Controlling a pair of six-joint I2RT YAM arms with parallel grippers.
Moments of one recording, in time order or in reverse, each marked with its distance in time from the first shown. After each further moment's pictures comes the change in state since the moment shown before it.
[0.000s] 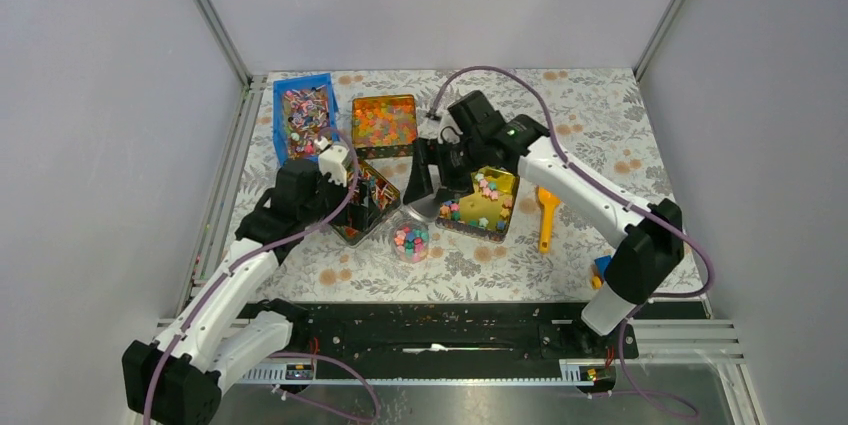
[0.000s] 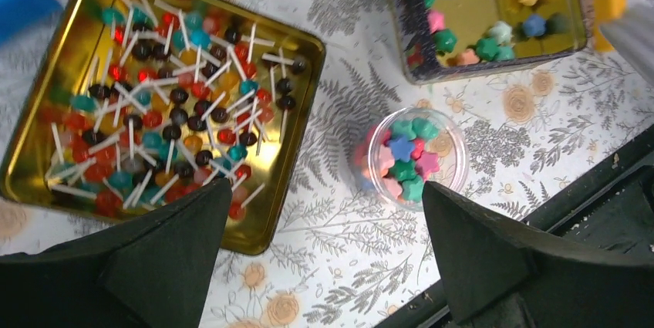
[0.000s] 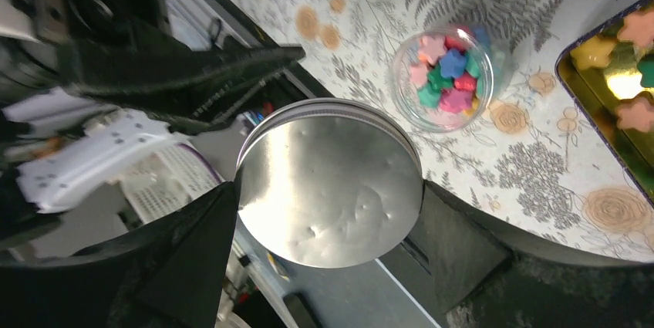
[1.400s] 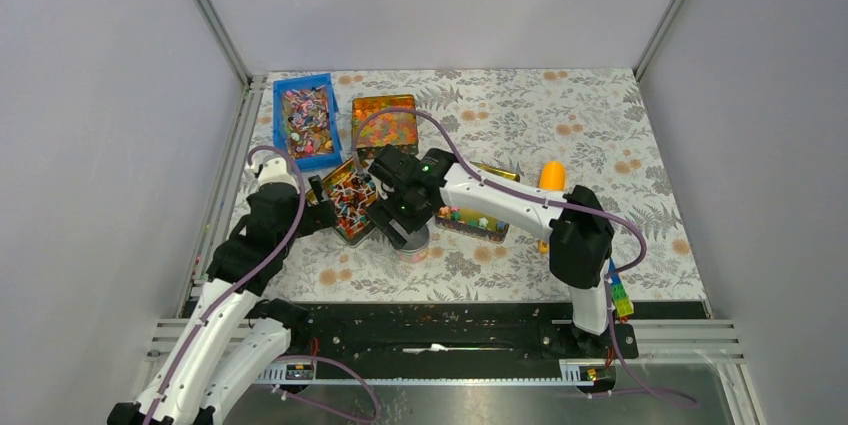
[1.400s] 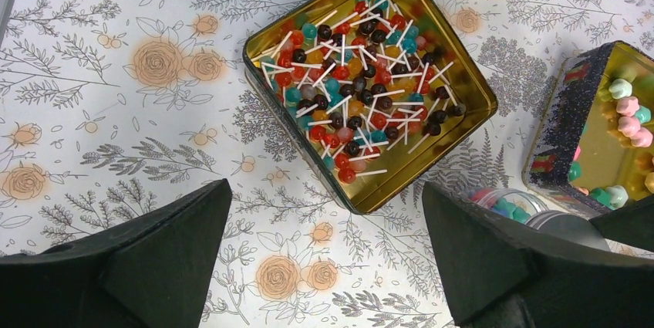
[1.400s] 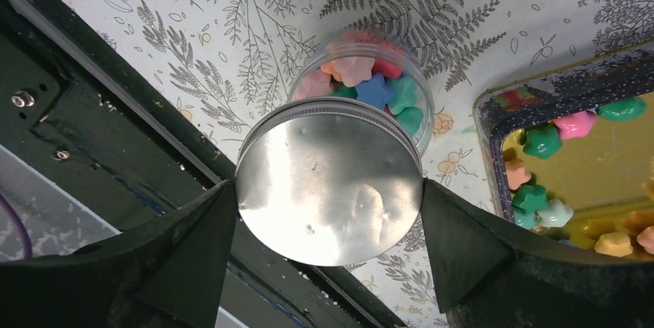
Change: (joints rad) left arm 0.007 -0.251 0.000 -0.276 -0.584 -0.369; right arm 0.336 0.313 0.191 -0.195 0.494 -0.429
